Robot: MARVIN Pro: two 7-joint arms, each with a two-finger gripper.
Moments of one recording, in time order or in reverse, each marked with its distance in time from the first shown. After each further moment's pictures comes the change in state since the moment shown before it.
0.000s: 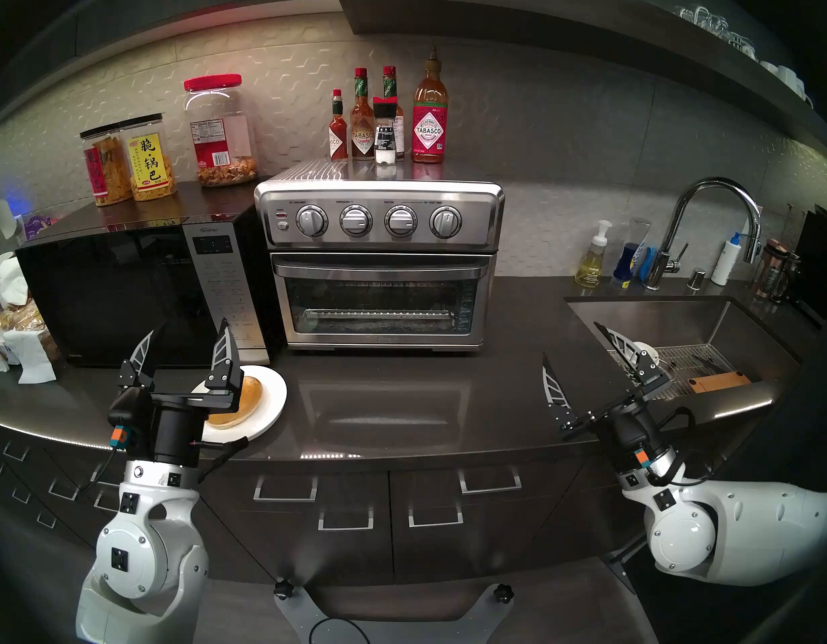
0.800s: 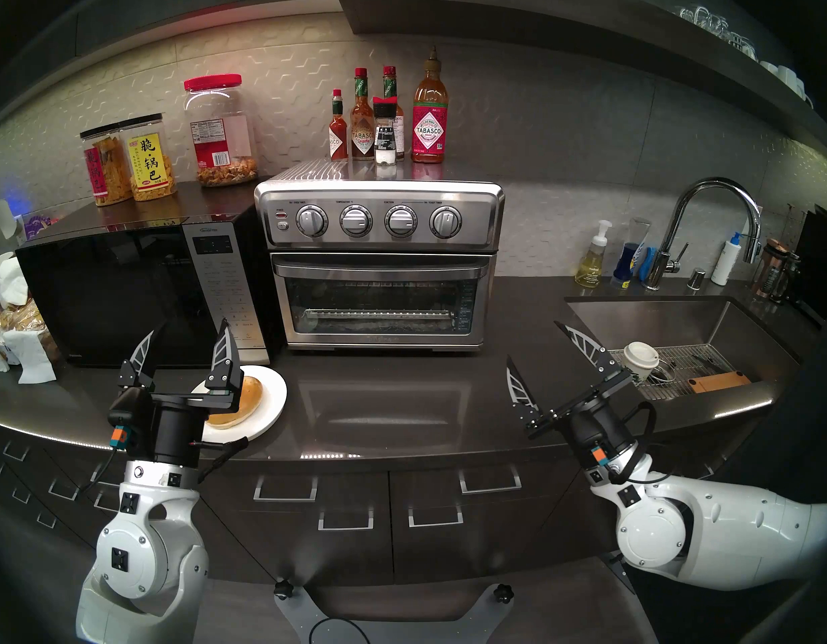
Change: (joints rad) left arm 0.000 0.000 0.000 0.001 0.000 0.000 0.000; right arm 0.067 -0.177 0.027 -0.006 -0.060 0.146 0.195
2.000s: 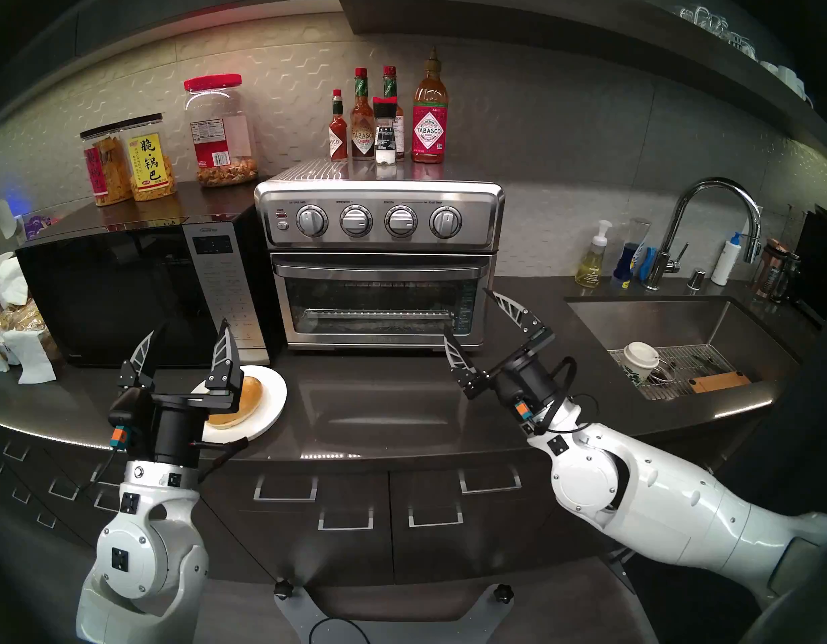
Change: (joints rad) left arm 0.000 0.000 0.000 0.001 0.000 0.000 0.000; right arm 0.195 -0.309 0.033 0.172 -0.085 -0.011 0.262
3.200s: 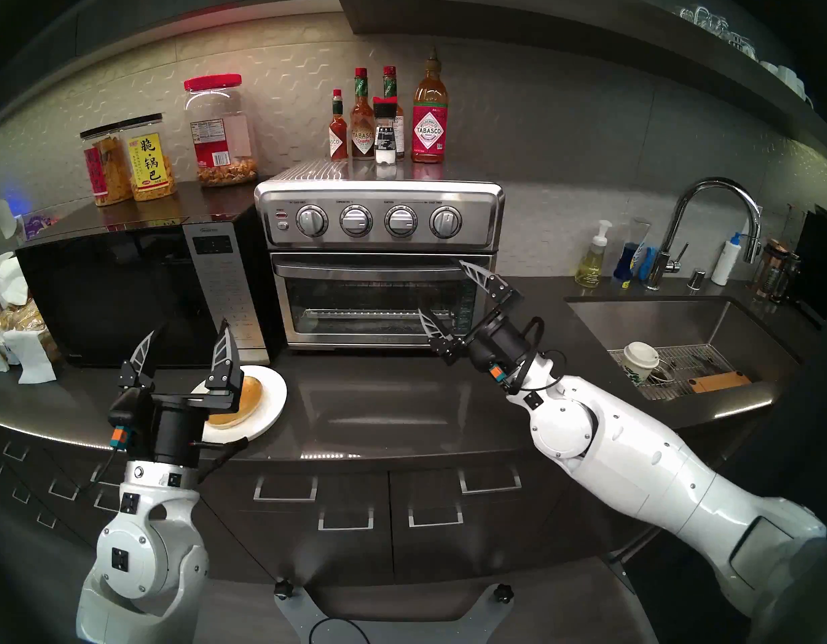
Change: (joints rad) left arm 0.000 0.000 0.000 0.000 0.000 0.000 0.000; right arm 0.194 -0.141 0.024 0.197 -0.110 -0.136 0.201
